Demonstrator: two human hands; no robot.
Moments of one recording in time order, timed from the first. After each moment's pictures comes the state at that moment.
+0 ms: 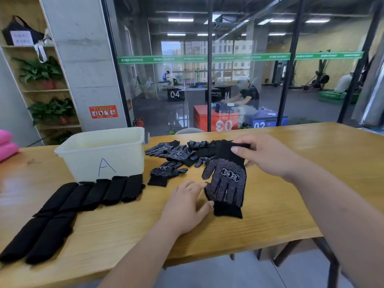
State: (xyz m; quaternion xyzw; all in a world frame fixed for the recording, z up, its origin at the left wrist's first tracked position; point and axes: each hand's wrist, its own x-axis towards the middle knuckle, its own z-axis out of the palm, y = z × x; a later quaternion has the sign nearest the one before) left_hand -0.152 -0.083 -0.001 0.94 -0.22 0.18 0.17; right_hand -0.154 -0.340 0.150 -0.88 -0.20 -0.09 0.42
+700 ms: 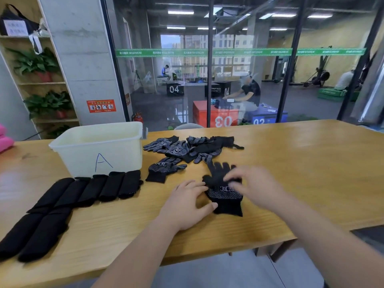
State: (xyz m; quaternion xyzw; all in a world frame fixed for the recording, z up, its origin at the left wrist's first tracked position) left_hand -0.143 -0.084 -0.005 0.96 -0.21 0.10 0.16; right_hand -0.149 -0.331 0.062 -0.95 -0.19 -0.14 0.22
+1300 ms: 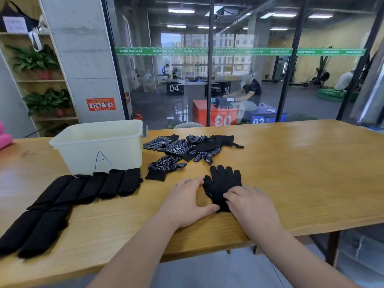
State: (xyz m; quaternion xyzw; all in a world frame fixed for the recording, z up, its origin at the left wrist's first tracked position) left_hand -0.149 -0.086 0.003 0.95 -0.18 0.06 0.23; right_hand -0.176 -0.316 -0.019 -0.93 -0.18 -0.33 0.00
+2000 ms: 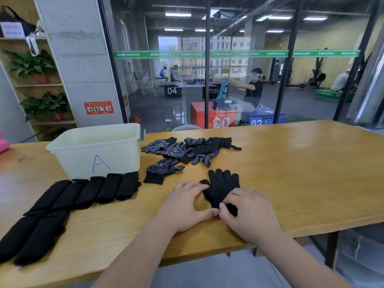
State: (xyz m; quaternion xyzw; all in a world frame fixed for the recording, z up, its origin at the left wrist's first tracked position) left_hand -0.151 -0.085 0.004 0.96 -0.21 0.07 0.18; right_hand -0.193 -0.309 -0.005 -0.94 -0.14 -0.29 0.11
